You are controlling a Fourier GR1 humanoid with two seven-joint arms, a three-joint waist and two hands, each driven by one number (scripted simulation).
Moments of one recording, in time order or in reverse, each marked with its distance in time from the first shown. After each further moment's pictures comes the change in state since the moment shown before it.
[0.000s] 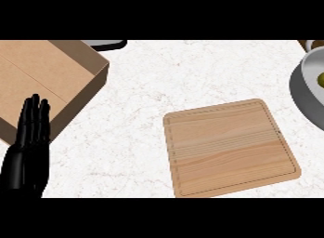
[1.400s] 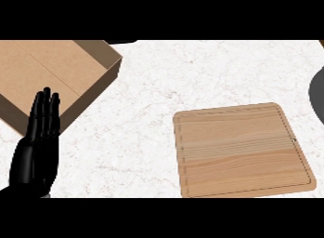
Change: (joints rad) left arm -0.057 -0.004 -0.042 0.011 0.000 -0.001 0.007; right arm -0.304 -0.091 0.129 0.331 -0.150 0.755 -0.095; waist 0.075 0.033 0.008
